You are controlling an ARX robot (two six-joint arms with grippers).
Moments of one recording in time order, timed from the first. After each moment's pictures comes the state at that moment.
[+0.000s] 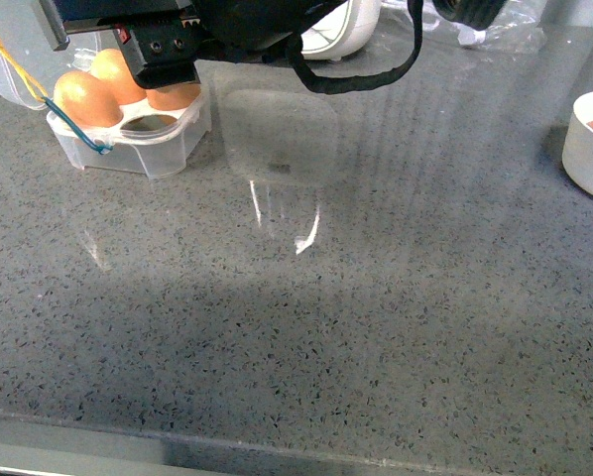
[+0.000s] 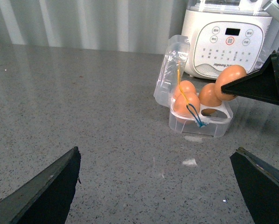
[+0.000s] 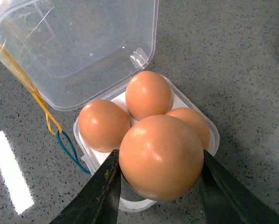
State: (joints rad) left arm 0.00 0.00 0.03 0.00 0.00 0.00; right arm 0.62 1.93 1.33 0.12 -0.21 -0.01
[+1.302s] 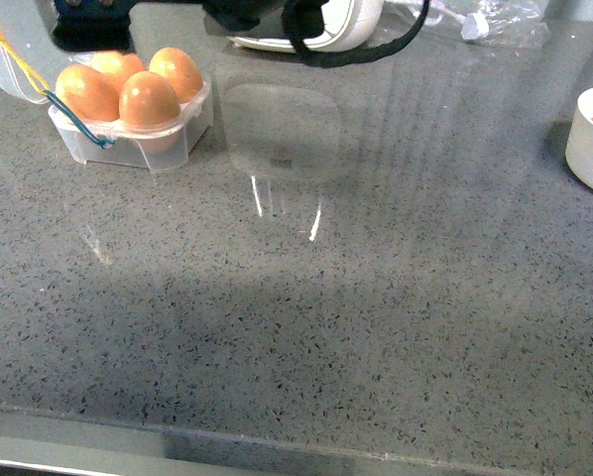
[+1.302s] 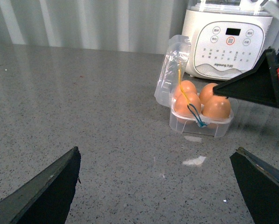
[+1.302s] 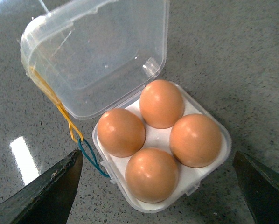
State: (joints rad) left arm 0.00 0.00 0.03 0.00 0.00 0.00; right arm 0.61 1.91 1.33 0.11 -0.26 0.05
